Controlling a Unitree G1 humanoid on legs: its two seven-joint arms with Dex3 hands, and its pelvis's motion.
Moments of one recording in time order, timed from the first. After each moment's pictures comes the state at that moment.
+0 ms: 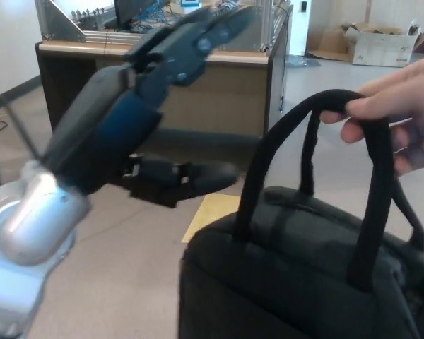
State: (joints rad) left_arm -0.78 0.51 -0.13 -0.32 0.20 -0.12 -0.19; right_arm -0.21 -0.32 -0.07 1.02 -0.11 -0.63 0.07
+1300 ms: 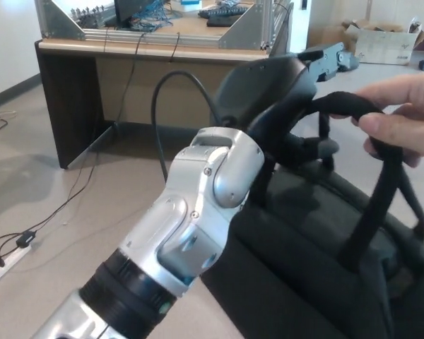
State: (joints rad) left_arm -1.16 0.17 -0.45 0.23 0.63 0.25 0.00; right_arm -0.21 -0.32 -0.05 1.02 -0.11 -0.65 0.07
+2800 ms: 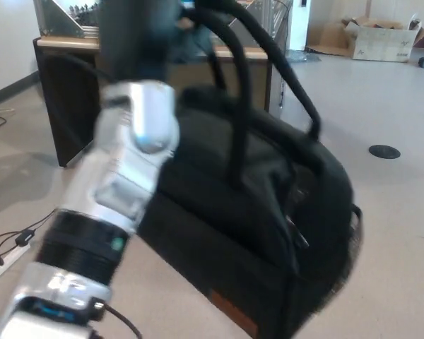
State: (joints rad) left_arm -1.22 0.26 -0.04 0.43 0.60 -0.15 0.59; right_arm -0.21 -0.32 -0.05 1.02 -0.11 -0.65 0.10
